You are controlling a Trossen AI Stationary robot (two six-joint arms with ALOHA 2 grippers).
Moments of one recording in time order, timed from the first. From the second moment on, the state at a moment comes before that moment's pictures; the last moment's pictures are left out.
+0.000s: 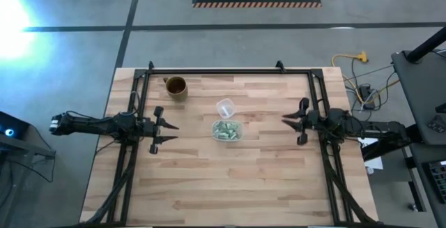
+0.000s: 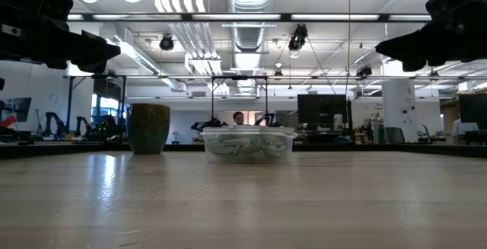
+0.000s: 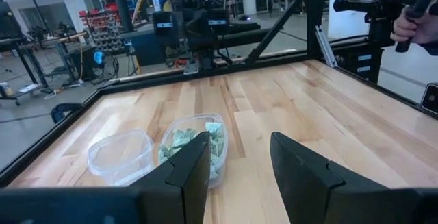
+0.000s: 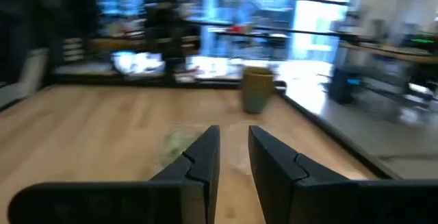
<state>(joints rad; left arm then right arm) -0.07 0.16 0.01 0.04 0.00 0.14 -0.06 0.03 0.01 0.03 0.09 -0.05</state>
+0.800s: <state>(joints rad) -0.07 0.16 0.01 0.04 0.00 0.14 -0.06 0.10 0.01 0.02 -0.08 -0.08</state>
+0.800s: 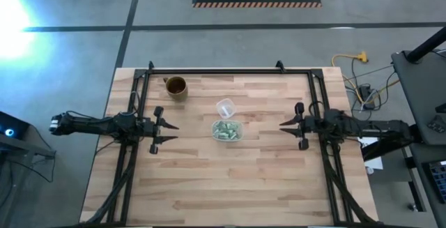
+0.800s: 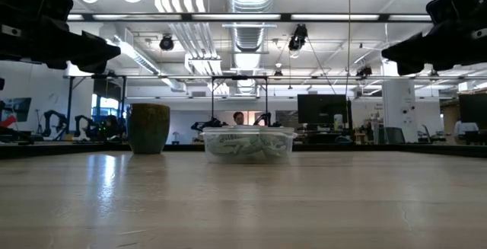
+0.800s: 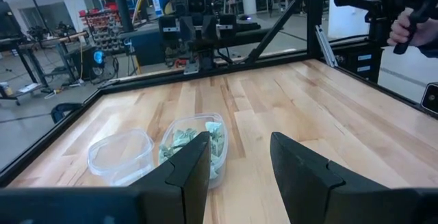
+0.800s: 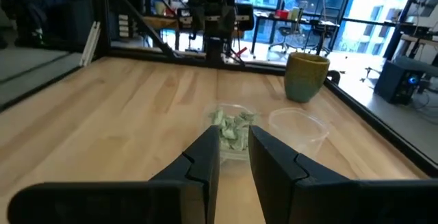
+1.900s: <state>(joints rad) -0.07 0.16 0.01 0.04 0.00 0.14 0.10 0.00 0.01 0.10 -0.38 -0.07</state>
